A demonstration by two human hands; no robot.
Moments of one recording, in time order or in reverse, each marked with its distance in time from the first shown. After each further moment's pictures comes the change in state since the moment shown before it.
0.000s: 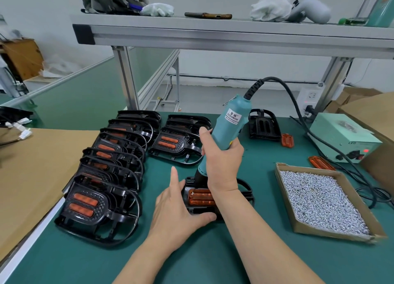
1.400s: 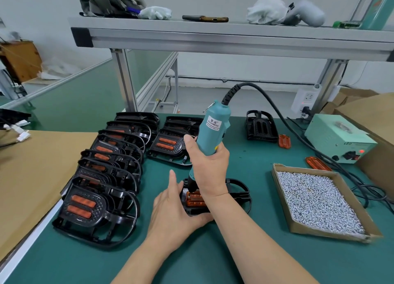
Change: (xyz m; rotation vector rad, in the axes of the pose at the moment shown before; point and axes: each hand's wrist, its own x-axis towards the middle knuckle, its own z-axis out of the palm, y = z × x) left_hand -0.001 0.004 -0.001 0.033 -0.008 -0.001; right_hand -0.013 0.008 0.004 -0.110 -0.118 -0.015
